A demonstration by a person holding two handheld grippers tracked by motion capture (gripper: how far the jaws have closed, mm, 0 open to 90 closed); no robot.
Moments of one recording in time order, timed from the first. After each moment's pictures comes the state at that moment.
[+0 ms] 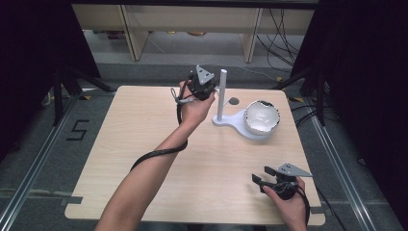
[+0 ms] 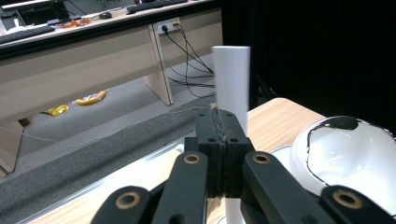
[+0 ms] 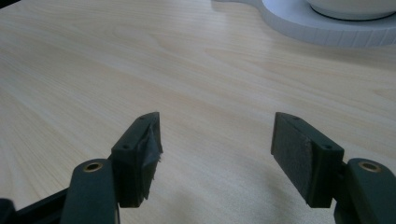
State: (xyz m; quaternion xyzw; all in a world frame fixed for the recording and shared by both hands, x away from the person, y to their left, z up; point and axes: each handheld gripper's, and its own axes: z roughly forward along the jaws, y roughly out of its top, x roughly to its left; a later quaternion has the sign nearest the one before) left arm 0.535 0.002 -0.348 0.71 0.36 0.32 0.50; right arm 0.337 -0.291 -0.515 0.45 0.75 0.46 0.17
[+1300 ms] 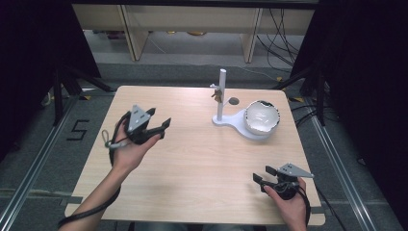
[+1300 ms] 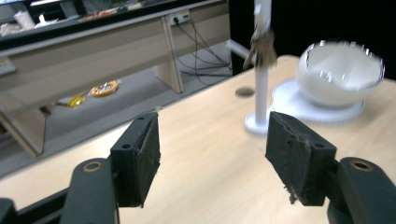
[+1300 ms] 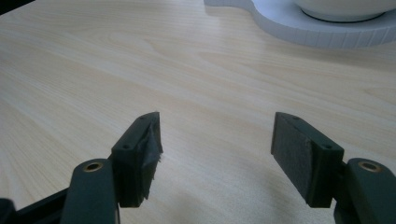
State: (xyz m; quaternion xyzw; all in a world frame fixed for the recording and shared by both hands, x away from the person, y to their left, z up) left arm 0.411 0.170 -0.398 0.72 0.35 0.33 0.51; right arm 0.336 -0.293 -0.515 0.46 0.74 0.46 0.18
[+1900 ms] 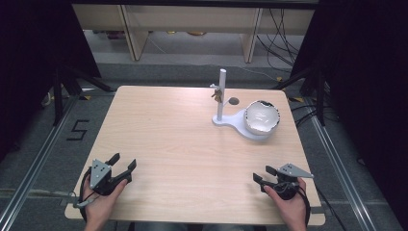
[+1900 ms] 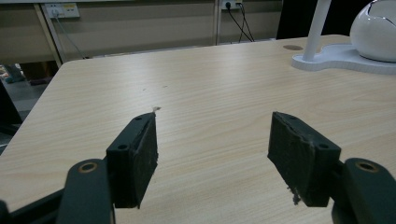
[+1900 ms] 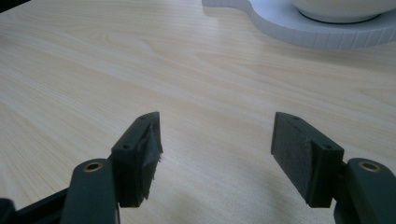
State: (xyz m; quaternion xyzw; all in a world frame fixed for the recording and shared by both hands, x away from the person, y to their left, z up) left arm 0.324 0.252 -0.509 0.63 0.46 0.35 0.52; right arm 0.335 -0.291 -0.515 0.47 0.73 0.46 0.17
